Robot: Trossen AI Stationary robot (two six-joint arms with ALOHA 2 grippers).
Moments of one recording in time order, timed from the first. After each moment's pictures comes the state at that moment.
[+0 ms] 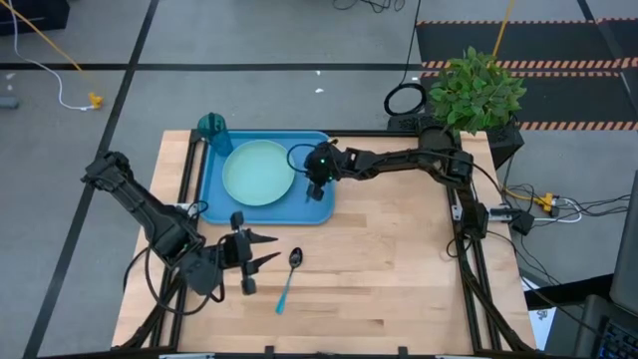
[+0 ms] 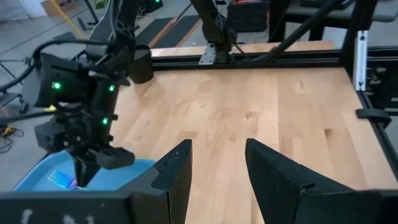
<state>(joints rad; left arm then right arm) -0.70 1.27 1.10 -0.44 -0.89 -0.36 -0.34 2.06 1.35 -0.04 -0.02 -0.04</state>
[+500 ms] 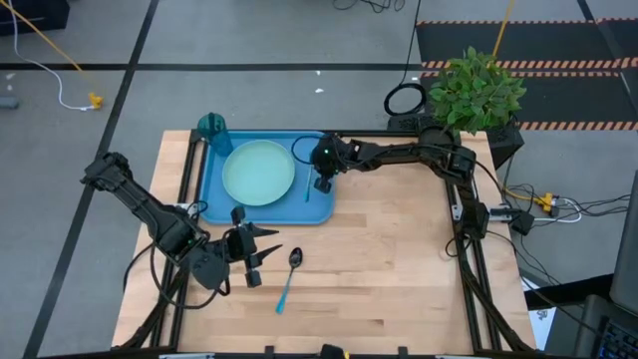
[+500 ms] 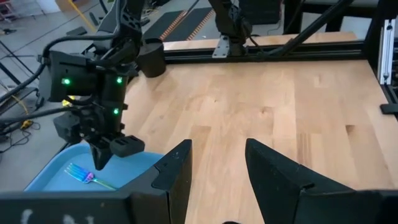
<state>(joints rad) -0.66 1.27 1.10 -0.48 -0.89 -0.36 -0.40 2.07 1.36 -0.12 -0.03 -0.10</state>
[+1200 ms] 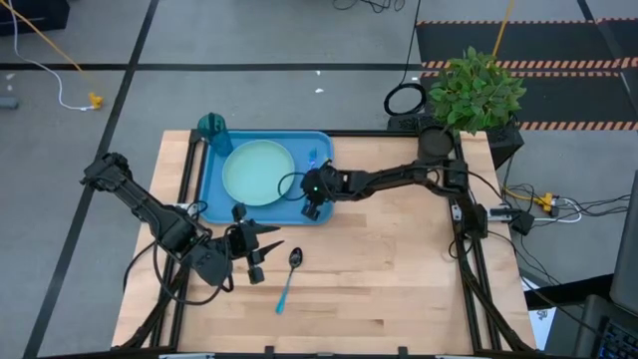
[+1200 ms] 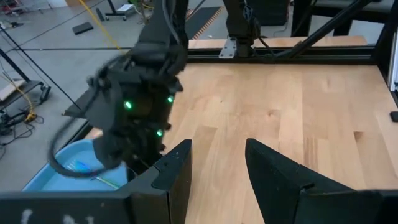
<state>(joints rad) -0.63 1.27 1.10 -0.47 -0.89 -0.38 -0.17 2.10 1.36 -0.12 0.17 0.14</state>
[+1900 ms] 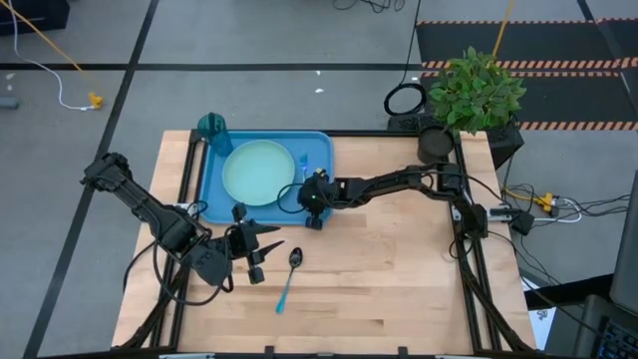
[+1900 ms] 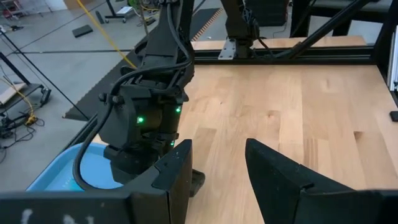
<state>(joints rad) -0.63 1.27 1.10 -0.46 -0.89 -0.36 -0.13 2.14 1.36 -0.08 0.10 -0.09</state>
